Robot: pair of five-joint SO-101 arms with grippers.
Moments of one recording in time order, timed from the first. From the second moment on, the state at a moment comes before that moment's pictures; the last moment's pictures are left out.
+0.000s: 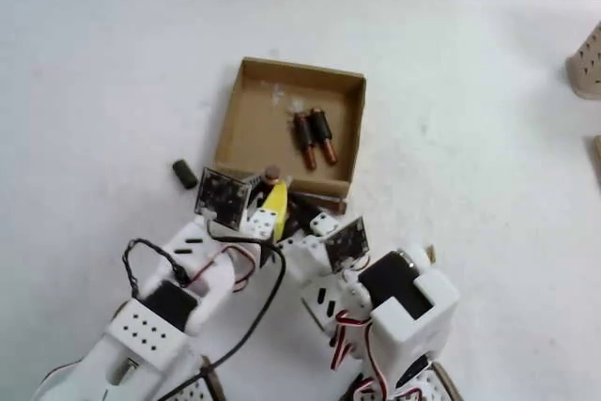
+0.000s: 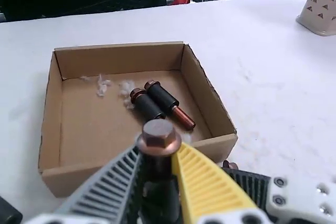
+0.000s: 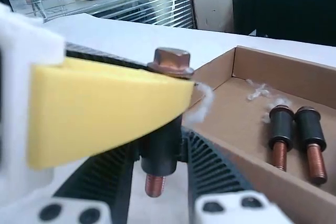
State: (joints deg) left arm 26.1 -65.7 88.3 14.8 8.9; right arm -38.9 13.9 94.2 -93.1 -4.4
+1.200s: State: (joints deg) left arm 22.2 -65.5 89.0 13.1 8.9; right arm -38.7 14.0 94.2 -93.0 -4.3
